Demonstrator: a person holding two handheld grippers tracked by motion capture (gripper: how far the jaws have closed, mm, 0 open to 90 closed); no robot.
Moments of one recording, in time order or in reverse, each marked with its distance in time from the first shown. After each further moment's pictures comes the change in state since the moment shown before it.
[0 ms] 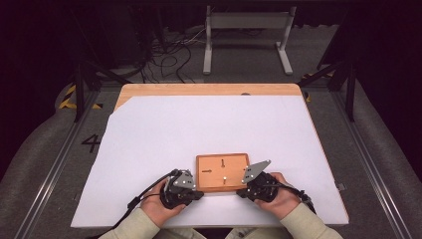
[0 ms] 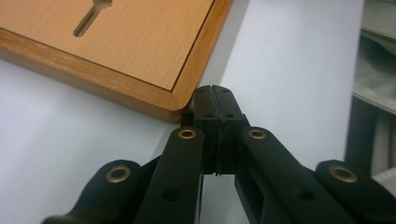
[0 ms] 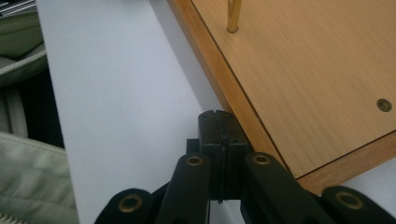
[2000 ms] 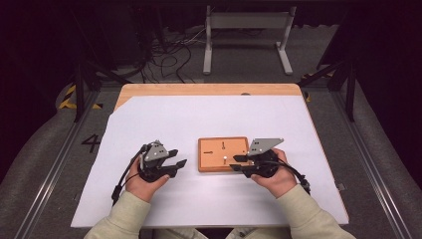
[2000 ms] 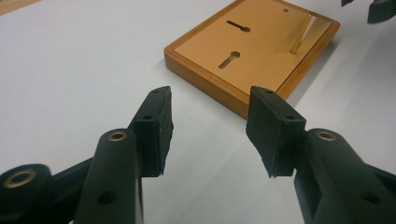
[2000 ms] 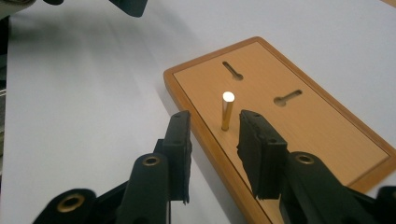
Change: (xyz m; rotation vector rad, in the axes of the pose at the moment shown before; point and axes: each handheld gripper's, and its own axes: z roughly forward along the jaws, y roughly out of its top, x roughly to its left) left arm 0.055 -0.003 -0.053 -0.267 0.308 -0.172; right arm -0.041 0.032 -0.021 -0.318 -0.089 0.026
